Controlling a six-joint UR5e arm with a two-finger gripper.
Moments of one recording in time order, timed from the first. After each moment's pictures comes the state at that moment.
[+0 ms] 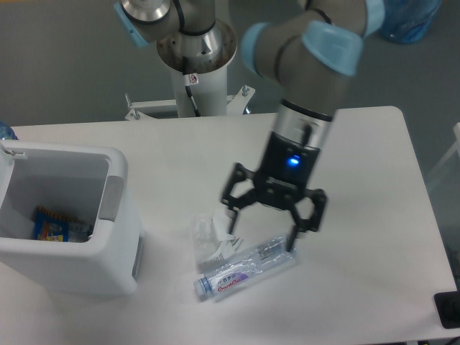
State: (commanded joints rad) arm 2.69 -1.96 -1.47 -0.85 0.92 0.72
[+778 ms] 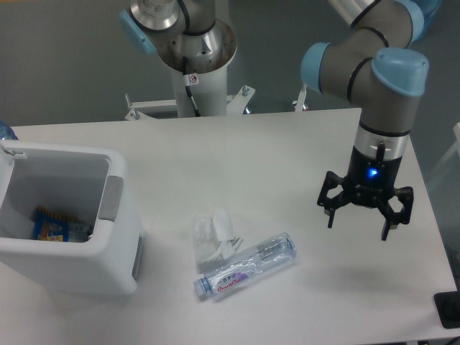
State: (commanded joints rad) arm 2.75 -1.99 -1.49 -0.89 1.35 1.27
